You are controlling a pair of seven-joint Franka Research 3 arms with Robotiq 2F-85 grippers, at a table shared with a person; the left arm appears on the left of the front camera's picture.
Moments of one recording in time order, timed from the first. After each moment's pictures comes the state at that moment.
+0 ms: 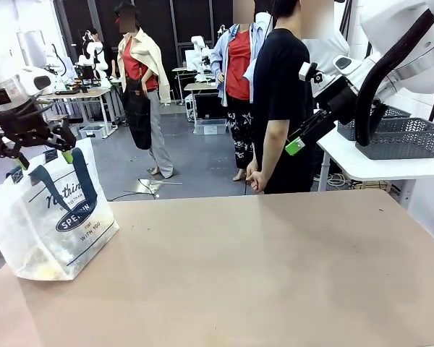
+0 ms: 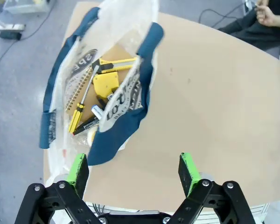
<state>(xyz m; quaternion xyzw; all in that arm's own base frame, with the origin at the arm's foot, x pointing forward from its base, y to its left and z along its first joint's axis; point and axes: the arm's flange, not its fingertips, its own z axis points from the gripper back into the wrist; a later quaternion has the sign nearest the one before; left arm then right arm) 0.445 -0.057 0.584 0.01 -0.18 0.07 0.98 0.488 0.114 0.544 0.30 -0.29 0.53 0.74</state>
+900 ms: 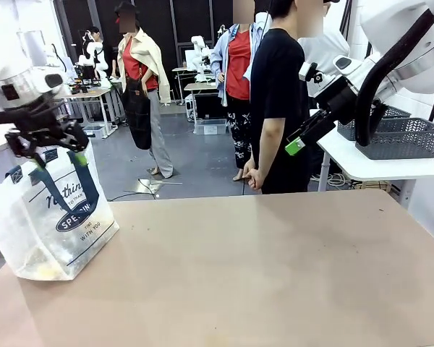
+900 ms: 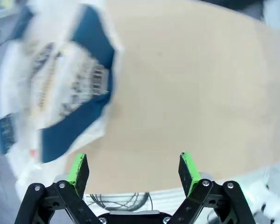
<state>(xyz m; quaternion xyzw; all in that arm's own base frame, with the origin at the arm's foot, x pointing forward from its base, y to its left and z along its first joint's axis) 0.453 -0.089 0.584 -0.05 -0.13 -0.02 0.99 0.488 0.114 0.544 0.30 -0.29 0.54 0.74</state>
